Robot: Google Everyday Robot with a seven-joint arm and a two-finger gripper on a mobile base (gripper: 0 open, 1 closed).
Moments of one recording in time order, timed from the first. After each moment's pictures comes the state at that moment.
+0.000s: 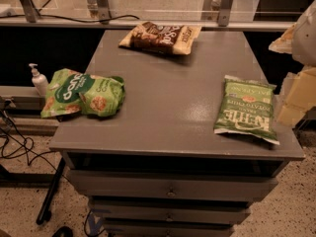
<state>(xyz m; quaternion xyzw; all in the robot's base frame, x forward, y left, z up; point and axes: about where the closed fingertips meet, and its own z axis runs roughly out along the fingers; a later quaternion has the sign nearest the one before) 0.439 -0.215 0.984 -0.60 0.78 -0.04 0.17</state>
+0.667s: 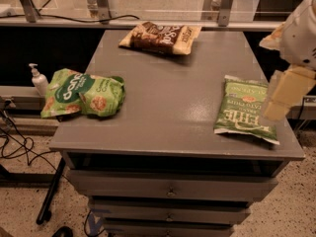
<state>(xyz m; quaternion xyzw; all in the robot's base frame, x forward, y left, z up) 0.457 -0.201 0.979 -0.61 0.77 -0.05 0.20</state>
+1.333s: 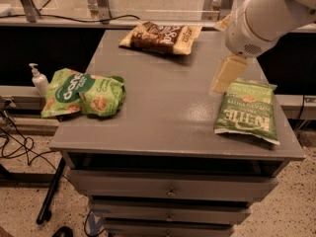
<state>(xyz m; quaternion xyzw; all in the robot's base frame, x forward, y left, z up) 0.576 -0.145 0.955 -0.64 0.70 -0.07 0.31</state>
